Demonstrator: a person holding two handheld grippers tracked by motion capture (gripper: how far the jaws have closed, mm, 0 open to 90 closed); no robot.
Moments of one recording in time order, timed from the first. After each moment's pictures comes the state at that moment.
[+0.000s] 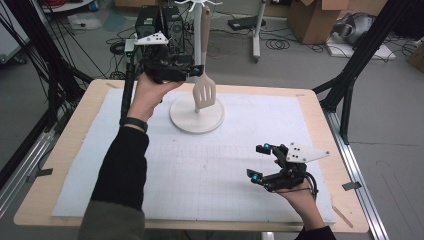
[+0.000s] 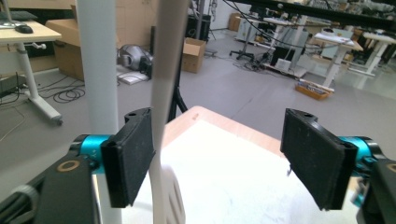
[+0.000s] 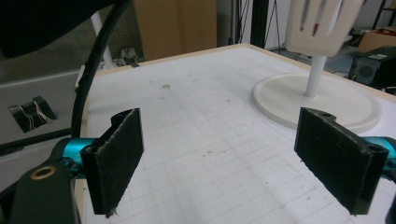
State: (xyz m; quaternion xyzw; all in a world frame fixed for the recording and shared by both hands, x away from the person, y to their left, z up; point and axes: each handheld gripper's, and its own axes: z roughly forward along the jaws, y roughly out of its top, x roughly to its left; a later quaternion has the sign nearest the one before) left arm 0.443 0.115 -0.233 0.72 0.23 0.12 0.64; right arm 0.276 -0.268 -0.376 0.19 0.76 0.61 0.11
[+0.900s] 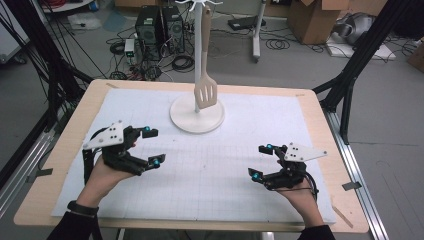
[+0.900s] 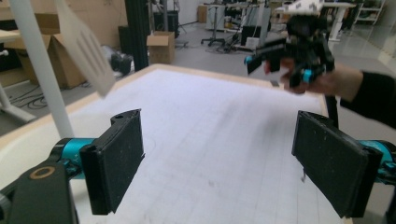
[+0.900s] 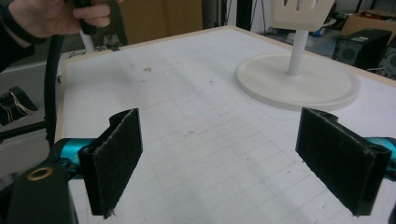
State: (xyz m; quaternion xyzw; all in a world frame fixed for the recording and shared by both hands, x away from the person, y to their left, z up) left arm 0.292 0.200 -0.363 0.75 0.15 0.12 0.63; right arm 0.283 -0.275 -0.389 0.22 0.78 0.58 0.12
